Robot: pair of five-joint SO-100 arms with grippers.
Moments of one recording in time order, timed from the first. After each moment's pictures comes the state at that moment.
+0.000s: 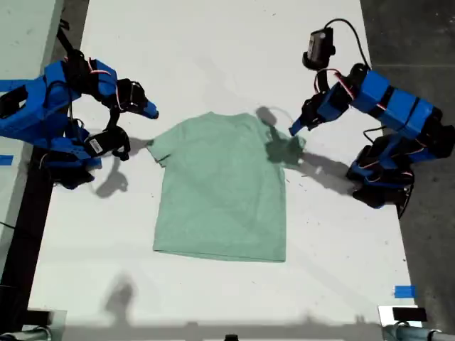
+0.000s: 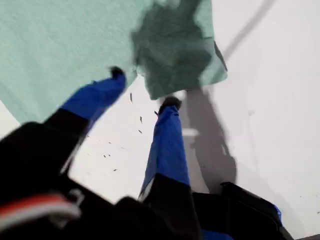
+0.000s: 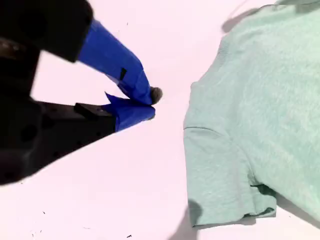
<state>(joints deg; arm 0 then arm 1) -34.3 128.4 114.8 79.2 21.9 35.5 120.6 109.7 82.8 -53.2</state>
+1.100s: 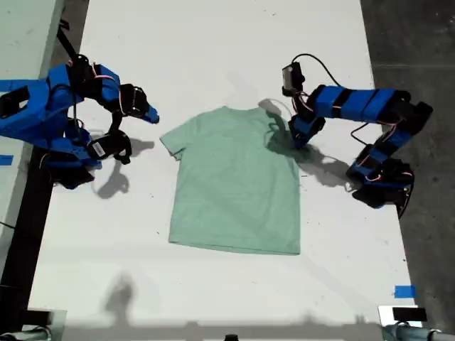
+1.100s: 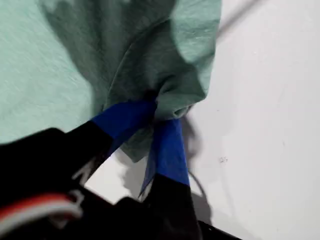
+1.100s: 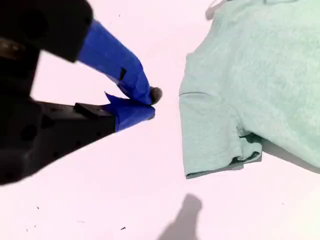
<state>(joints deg) -33.3 128.4 118.7 77.2 21.3 41.7 92.5 123.0 57.5 -60.6</state>
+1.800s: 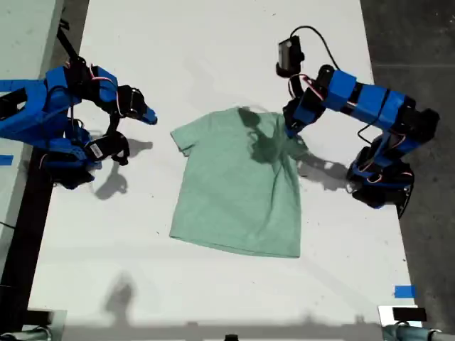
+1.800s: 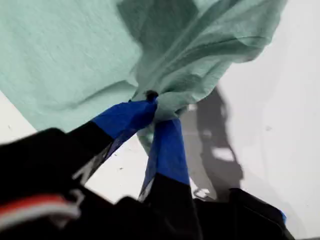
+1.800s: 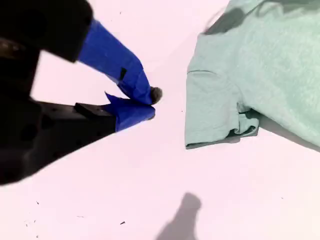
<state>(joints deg) -33.3 131.0 121.2 77.2 20.9 28.8 98.3 93.5 84.3 -51.4</state>
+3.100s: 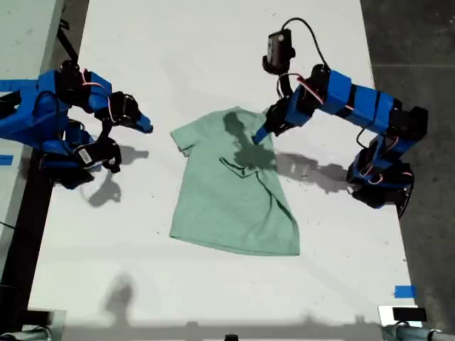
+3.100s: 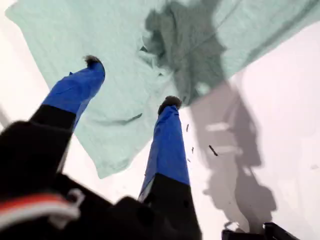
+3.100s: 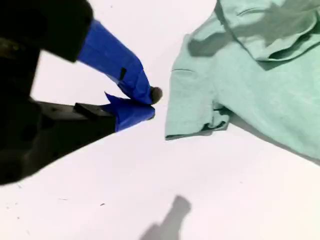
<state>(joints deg) -24.6 136.6 121.5 81.2 10.5 20.7 94.7 77.3 87.8 -45.2</state>
